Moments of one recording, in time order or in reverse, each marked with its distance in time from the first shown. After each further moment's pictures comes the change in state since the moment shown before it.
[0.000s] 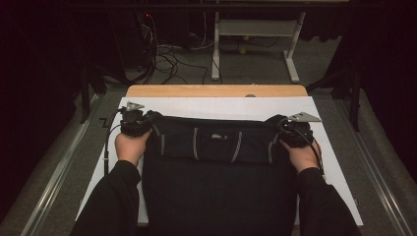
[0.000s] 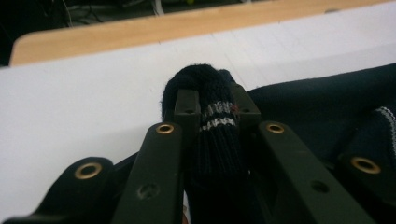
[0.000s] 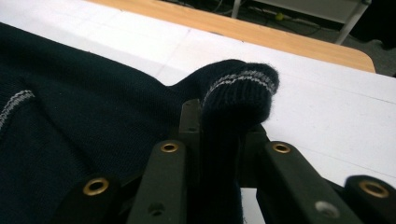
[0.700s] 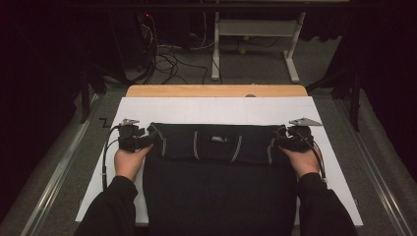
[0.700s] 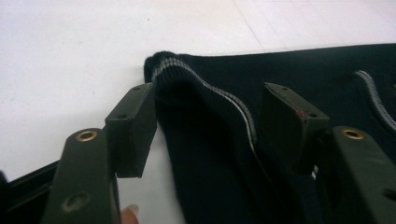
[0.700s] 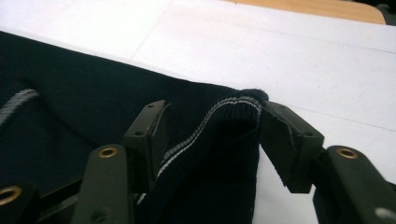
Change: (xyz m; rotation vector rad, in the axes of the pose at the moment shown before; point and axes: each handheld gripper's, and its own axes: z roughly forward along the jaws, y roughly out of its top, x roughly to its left) left arm 0.014 -0.051 0.001 0.038 -0.071 -0.126; right arm -0.006 -0.020 0.006 0.053 0.000 0.076
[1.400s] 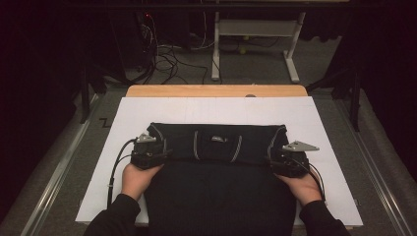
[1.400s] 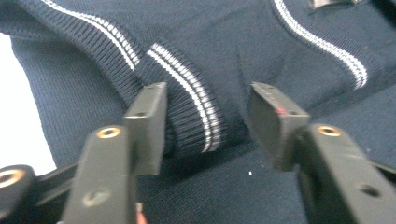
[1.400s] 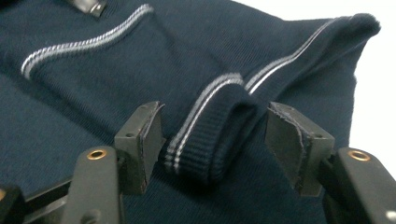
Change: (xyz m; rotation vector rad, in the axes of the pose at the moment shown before) left arm -0.044 -0.033 0.000 0.128 -0.116 0.162; right arm 0.035 -0.050 -0.032 0.059 0.171 -0.085
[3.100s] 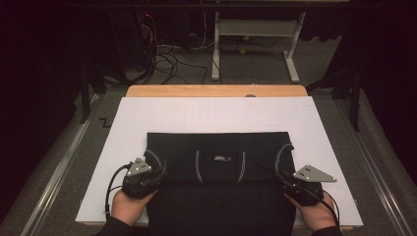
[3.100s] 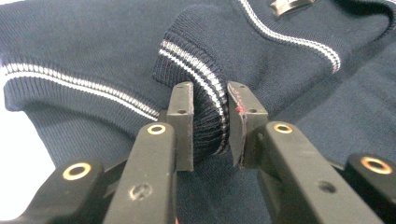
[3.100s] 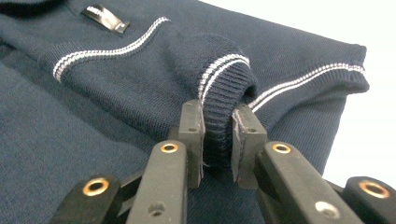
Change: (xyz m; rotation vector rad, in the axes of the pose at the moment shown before) left arm -0.044 -0.054 -0.053 -0.052 -0.060 0.119; right arm 0.024 -0.045 -0.058 -0.104 0.031 -0.112
